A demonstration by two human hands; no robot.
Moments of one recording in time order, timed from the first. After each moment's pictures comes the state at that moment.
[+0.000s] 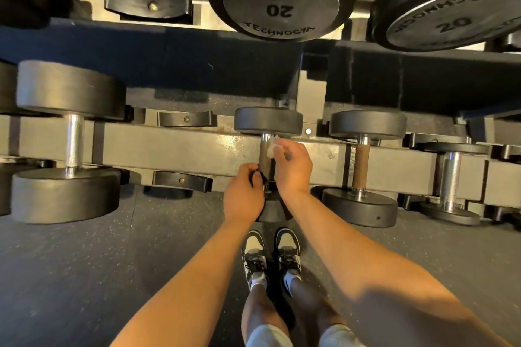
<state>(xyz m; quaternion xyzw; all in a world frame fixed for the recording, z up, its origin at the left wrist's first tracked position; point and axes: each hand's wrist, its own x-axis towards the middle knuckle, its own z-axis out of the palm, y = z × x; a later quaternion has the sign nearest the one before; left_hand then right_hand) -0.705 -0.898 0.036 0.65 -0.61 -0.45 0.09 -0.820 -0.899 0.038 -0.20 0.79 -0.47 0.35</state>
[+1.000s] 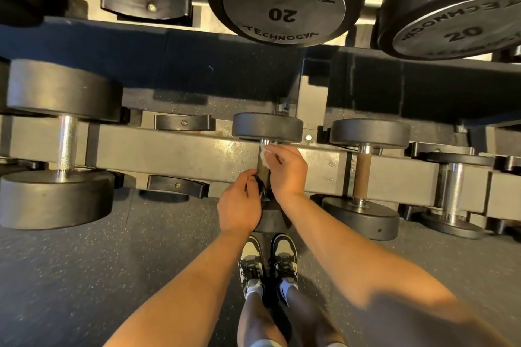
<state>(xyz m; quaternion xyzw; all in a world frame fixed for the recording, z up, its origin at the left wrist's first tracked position) -0.707 -0.894 0.040 0.68 -0.60 -0.42 0.08 -0.821 -0.910 0.027 -0.28 0.77 -0.46 0.34</state>
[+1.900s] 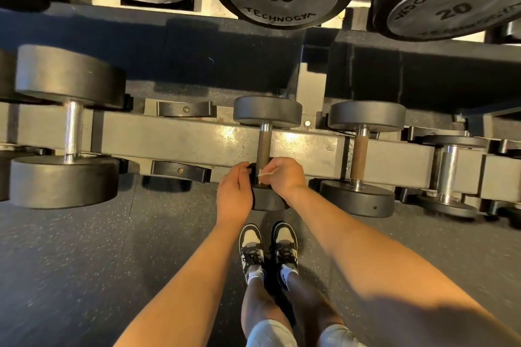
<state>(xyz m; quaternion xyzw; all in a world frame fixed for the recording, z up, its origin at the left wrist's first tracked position) -0.686 -0.875 0.040 0.66 -0.56 -0.48 0.14 -0.820 -0.873 0.025 -0.27 0.78 -0.23 0.51</state>
